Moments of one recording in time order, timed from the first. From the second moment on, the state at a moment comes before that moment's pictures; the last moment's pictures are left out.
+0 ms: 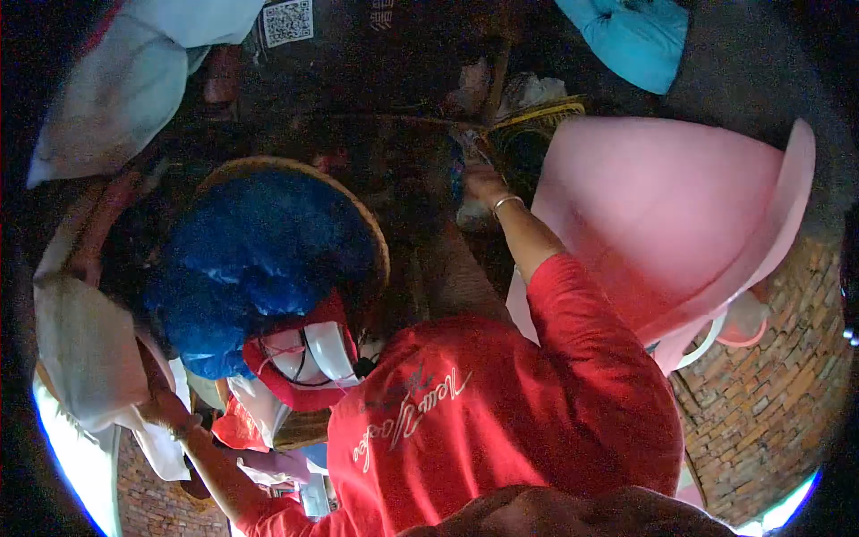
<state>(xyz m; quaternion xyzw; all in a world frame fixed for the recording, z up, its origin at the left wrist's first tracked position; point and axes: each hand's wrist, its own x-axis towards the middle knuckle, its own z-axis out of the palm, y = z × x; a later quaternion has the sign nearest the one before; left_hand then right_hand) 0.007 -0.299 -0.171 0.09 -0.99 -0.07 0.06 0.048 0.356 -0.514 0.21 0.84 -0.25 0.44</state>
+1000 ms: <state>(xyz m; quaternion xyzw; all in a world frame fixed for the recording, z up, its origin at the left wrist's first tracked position) -0.004 -0.280 -0.166 0.19 -0.98 -0.02 0.08 -0.202 0.321 -0.497 0.20 0.92 -0.23 0.23</state>
